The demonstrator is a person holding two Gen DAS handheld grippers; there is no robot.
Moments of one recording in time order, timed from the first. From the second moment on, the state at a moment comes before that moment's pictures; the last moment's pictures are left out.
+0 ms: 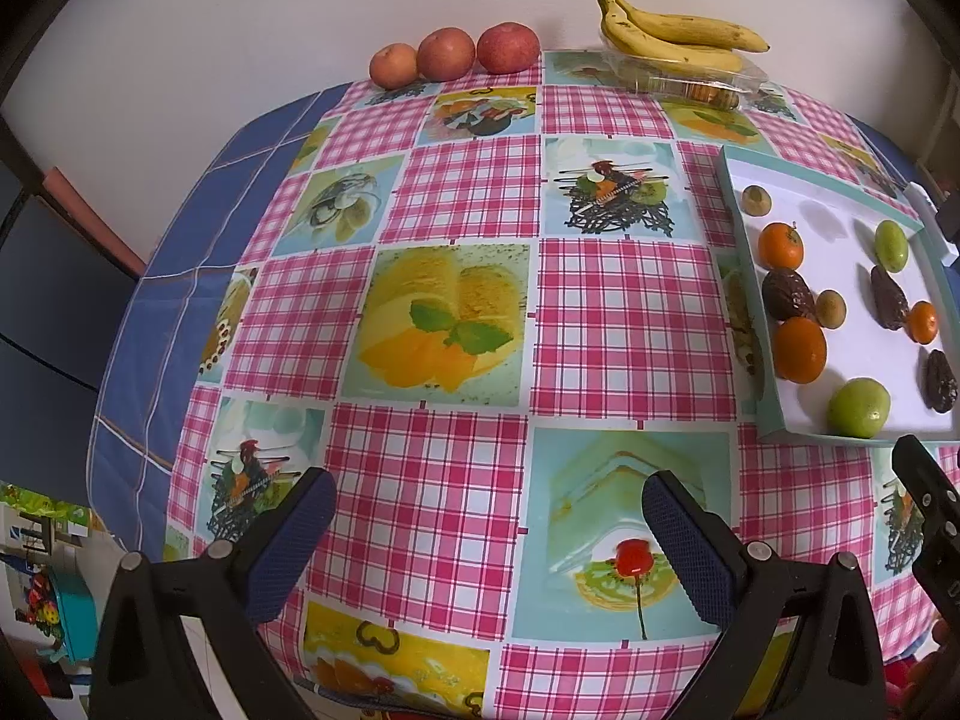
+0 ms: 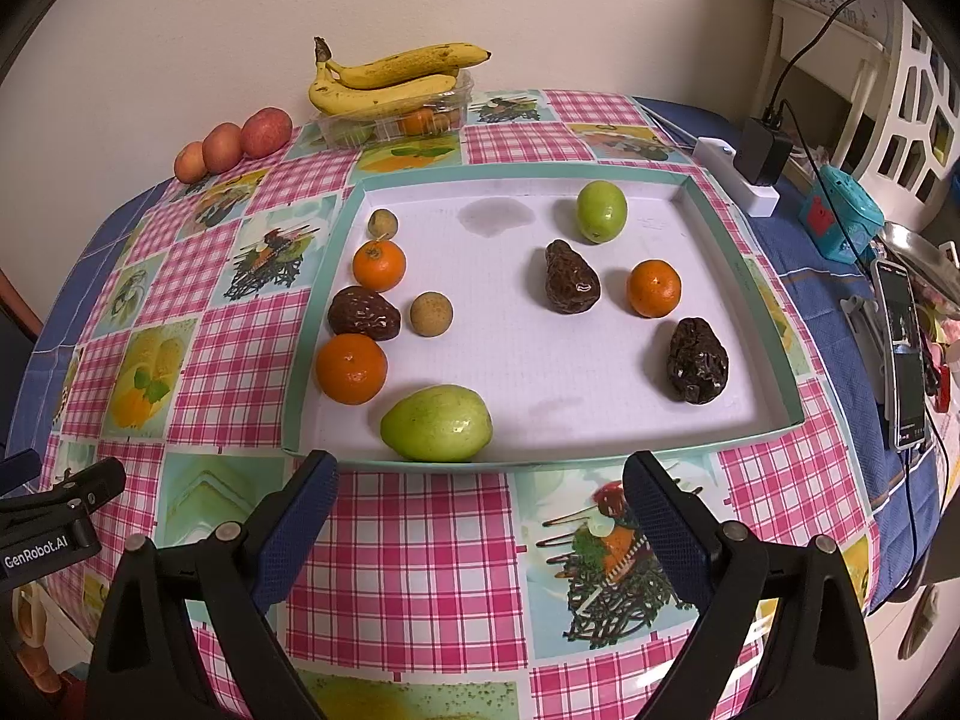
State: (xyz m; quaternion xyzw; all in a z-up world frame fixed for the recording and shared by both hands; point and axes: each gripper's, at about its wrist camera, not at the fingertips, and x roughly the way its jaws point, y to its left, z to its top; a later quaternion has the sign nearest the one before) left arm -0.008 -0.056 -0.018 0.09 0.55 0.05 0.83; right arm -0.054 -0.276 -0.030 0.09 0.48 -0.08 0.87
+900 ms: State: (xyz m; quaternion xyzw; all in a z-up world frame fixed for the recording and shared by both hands) left arm -0.008 -0.048 -0.017 0.07 0.55 0.07 0.83; right arm -0.054 -0.274 -0.033 0.08 0.49 -0.08 0.87
